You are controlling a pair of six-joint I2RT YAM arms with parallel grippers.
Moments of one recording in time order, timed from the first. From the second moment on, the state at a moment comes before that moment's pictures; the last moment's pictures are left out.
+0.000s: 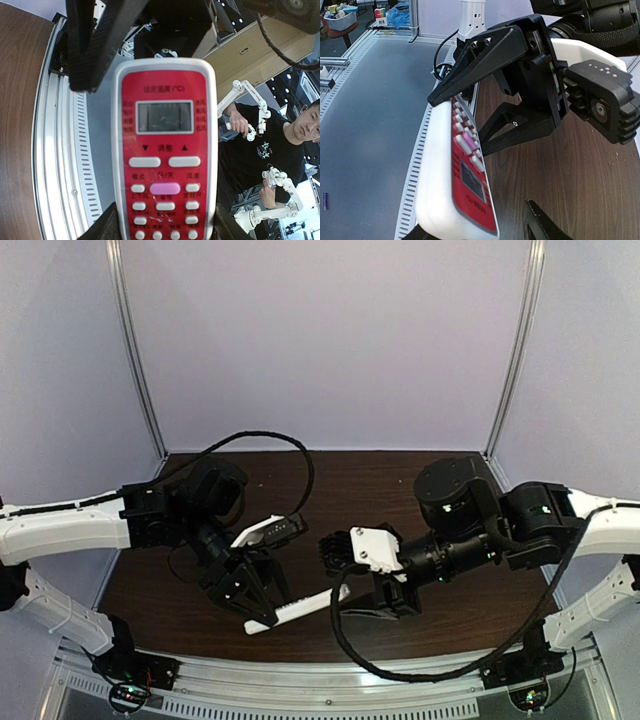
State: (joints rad) left arm -1.02 1.29 1.01 -0.45 1.21 -0.16; right arm 1.37 1.26 1.24 -0.54 -0.16 -0.29
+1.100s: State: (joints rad) left arm -0.99 0.97 0.96 -0.37 0.37 -0.05; right arm 1.00 1.25 1.21 -0.53 -0.39 -0.08
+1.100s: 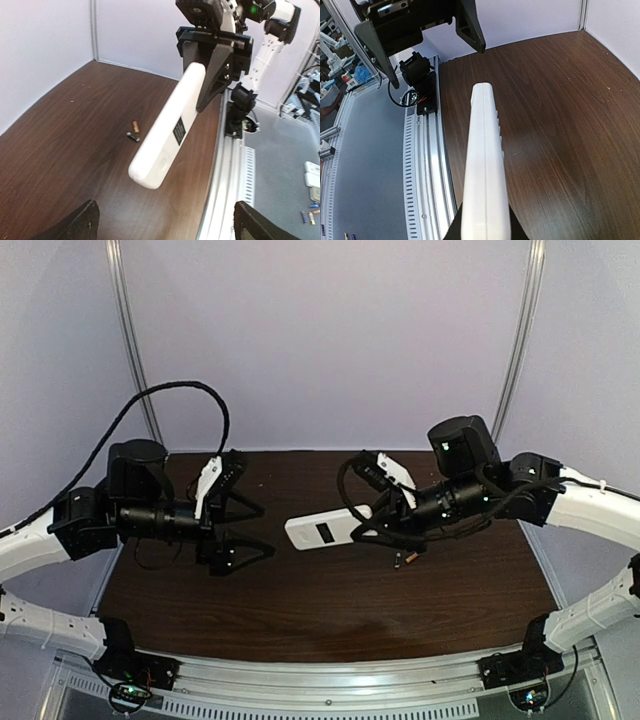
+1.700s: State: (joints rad) left arm -1.24 1.17 0.82 -0.10 -0.28 0.44; right arm 0.80 1.38 1.08 -0.31 -0.77 0.37
